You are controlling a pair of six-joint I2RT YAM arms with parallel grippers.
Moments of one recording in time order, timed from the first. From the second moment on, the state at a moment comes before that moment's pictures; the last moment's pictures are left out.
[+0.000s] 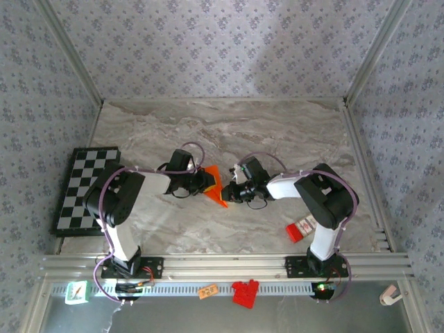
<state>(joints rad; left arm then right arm) -0.51 1.79 0.76 0.20 0.64 -0.97 0.64 1.80 0.77 0.14 -0.61 0.67</state>
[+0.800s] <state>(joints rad) -0.51 1.80 0.78 0.20 0.66 -0.97 0.64 1.80 0.78 0.12 -0.63 0.67</state>
